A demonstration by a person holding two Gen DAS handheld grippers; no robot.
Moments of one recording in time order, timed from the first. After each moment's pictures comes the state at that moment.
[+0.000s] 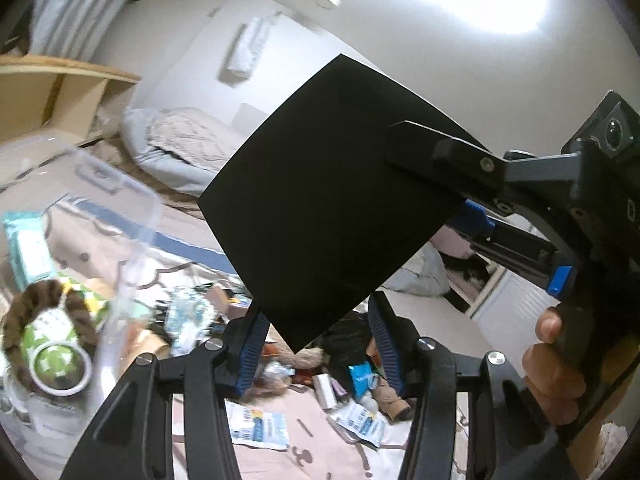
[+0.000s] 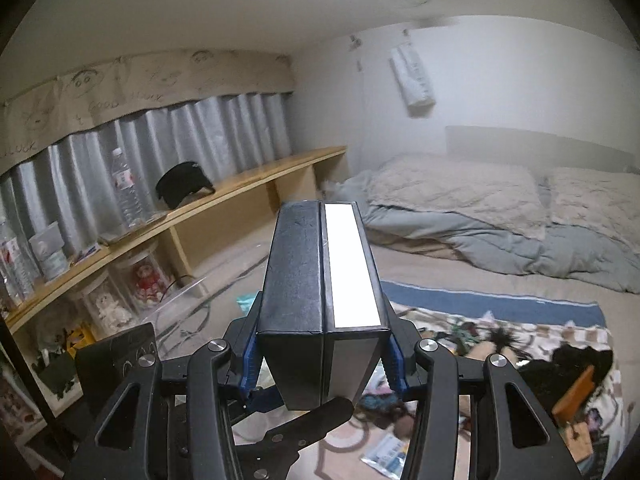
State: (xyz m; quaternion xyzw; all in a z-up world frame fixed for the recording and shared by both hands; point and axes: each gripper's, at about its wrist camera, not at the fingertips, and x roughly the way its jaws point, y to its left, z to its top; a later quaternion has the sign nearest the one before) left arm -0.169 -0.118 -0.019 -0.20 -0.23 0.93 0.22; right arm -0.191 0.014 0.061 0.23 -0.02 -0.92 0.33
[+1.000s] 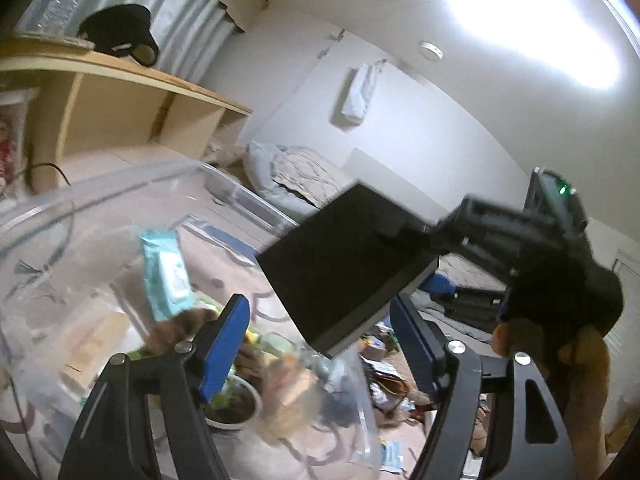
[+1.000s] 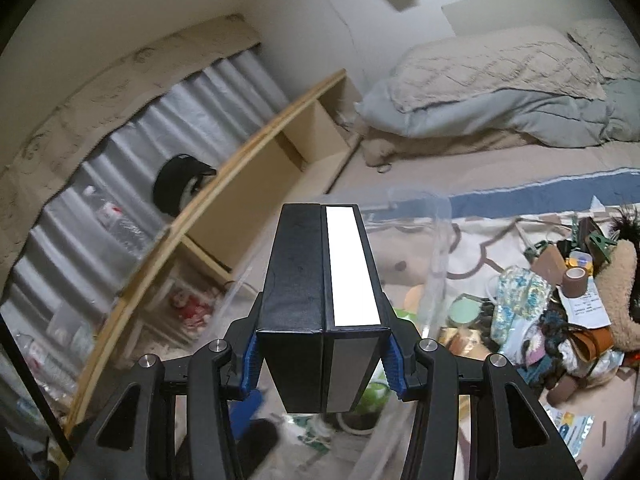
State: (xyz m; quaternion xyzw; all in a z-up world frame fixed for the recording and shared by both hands) left arm -0.159 -0.252 -0.049 -0.17 -0.25 0.95 0.04; right arm -0.281 -0.086 -0.008 0.38 -0.18 -0.84 0.34
